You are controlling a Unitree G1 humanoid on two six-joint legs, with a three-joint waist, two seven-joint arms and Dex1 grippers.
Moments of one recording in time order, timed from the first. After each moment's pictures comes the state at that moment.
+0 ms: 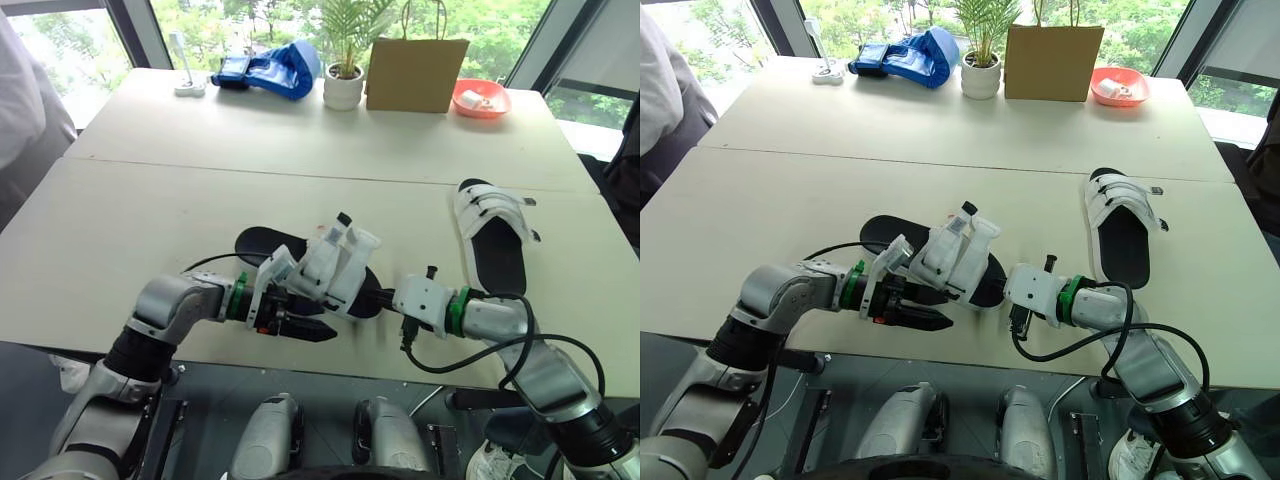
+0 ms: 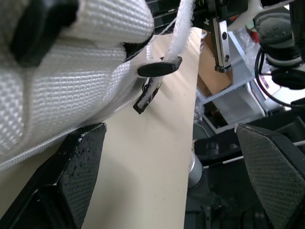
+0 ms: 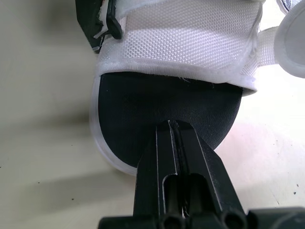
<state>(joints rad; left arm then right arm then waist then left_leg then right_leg) -0.49 0.53 -0.25 -0.06 -0.68 1.11 -1.08 -0.09 -0.71 0.24 -0.40 -0.07 0.28 0.80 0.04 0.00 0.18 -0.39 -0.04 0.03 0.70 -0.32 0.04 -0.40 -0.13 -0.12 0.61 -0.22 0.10</state>
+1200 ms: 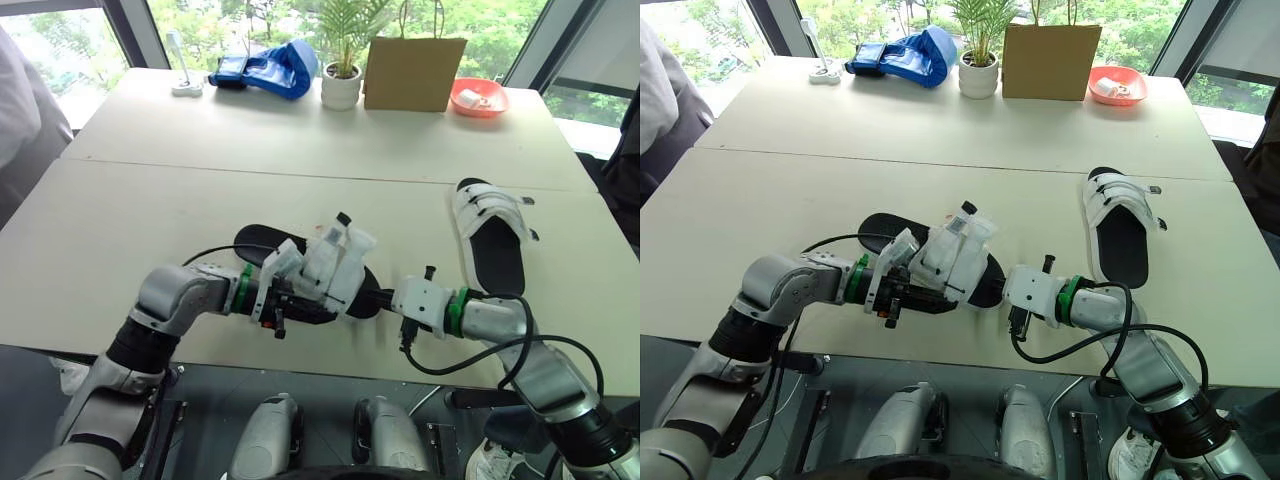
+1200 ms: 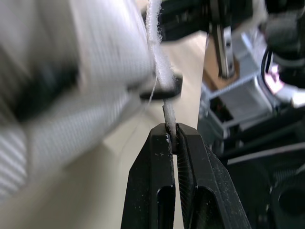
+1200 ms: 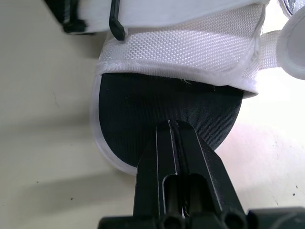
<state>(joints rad) -0.52 0.57 -0.32 -0.09 -0.66 1.10 -1.07 -0.08 -0.70 0.25 -0.39 -0.07 0.25 0.80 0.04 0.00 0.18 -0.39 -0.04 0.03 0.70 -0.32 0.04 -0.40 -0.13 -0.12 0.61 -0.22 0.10</state>
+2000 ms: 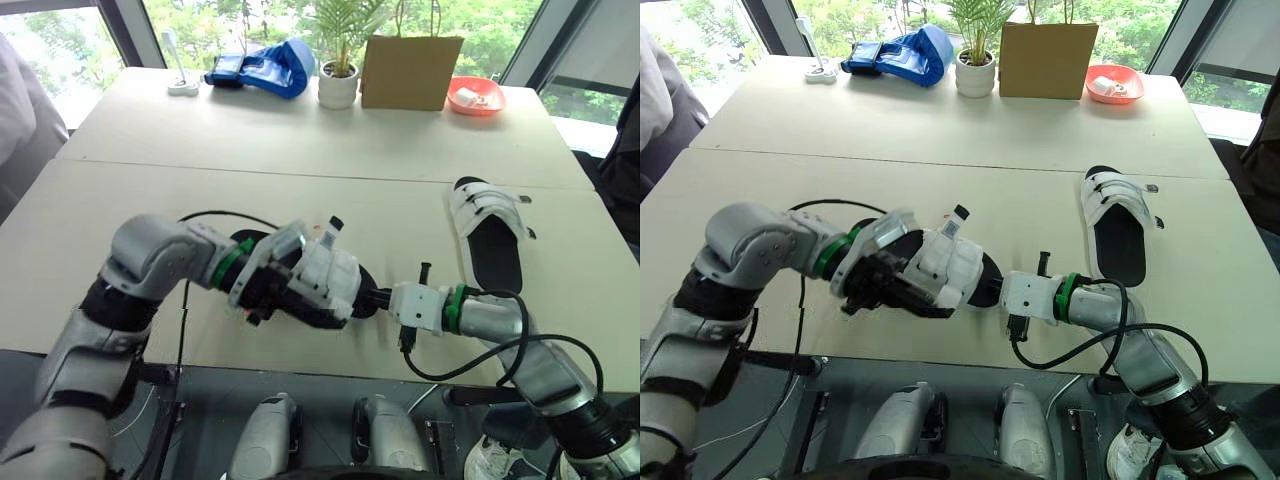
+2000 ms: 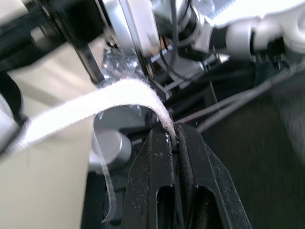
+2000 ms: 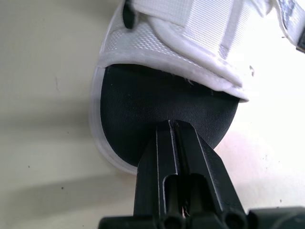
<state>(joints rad) -0.81 0.59 -0.28 -0.11 -0.89 1.44 -1.24 -0.12 -0.73 0.29 -0.32 -0.16 0.06 0.81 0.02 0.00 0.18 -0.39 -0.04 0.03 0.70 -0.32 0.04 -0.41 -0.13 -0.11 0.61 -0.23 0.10</state>
